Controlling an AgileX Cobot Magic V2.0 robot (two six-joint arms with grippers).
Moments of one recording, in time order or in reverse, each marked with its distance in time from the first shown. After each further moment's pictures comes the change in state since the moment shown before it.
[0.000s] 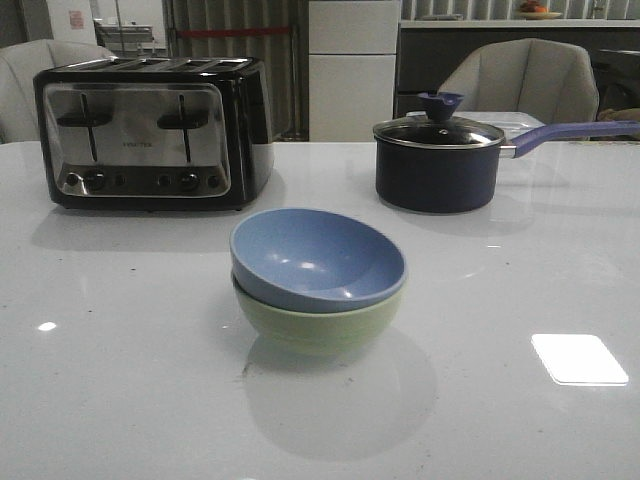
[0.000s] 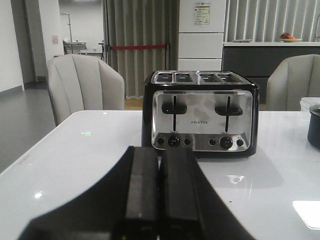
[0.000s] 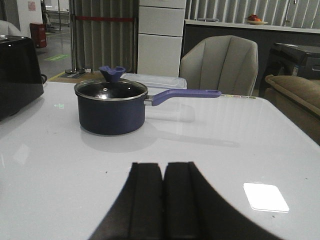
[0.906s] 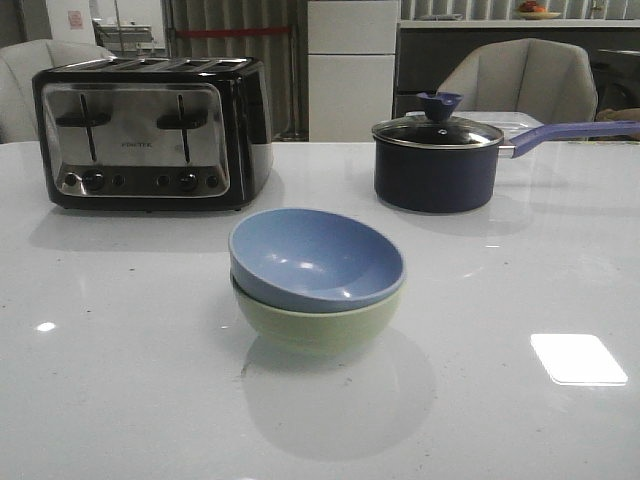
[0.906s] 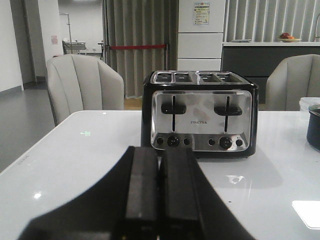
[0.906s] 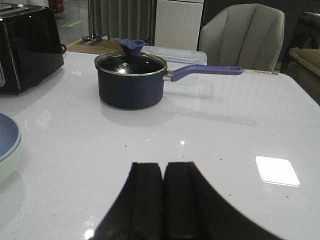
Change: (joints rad) left arm 0.000 0.000 0.000 0.000 0.000 0.002; right arm 0.004 0.030 -0.096 0.270 0.196 -0.285
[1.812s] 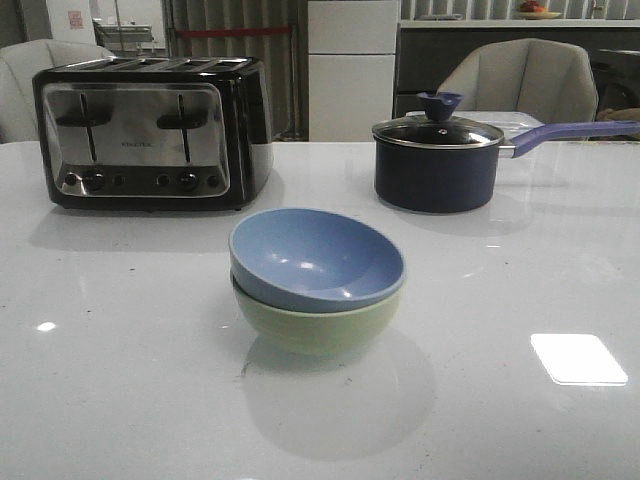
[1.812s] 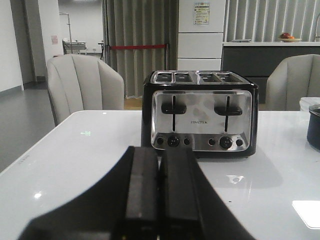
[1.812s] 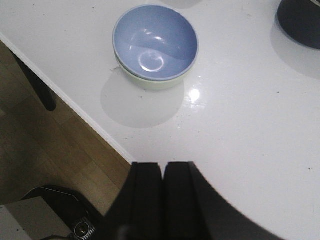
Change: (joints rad) left arm 0.000 0.000 0.000 0.000 0.000 0.000; right arm 0.470 0.555 -0.677 -0.055 0.697 0.000
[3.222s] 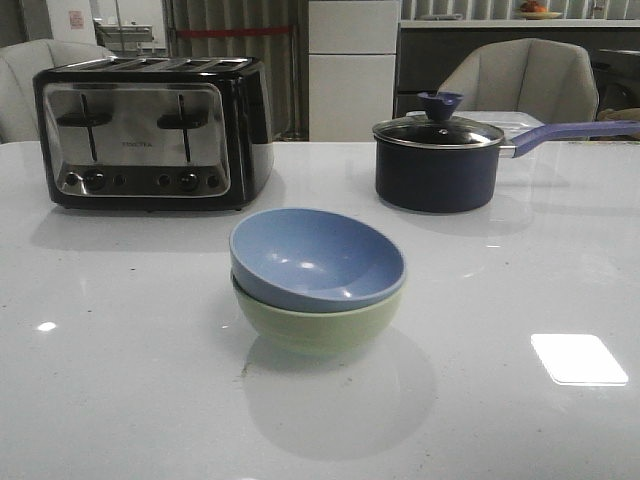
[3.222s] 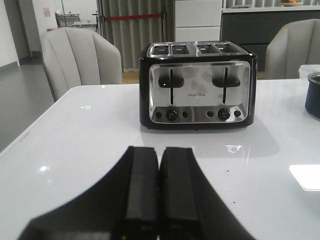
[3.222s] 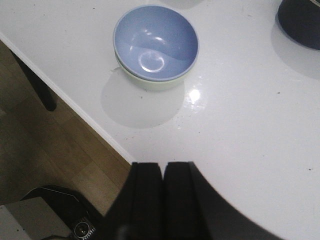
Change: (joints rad) left arm 0.000 0.000 -0.050 -0.022 0.163 0.054; right arm 0.000 0.000 0.000 0.000 0.000 0.000
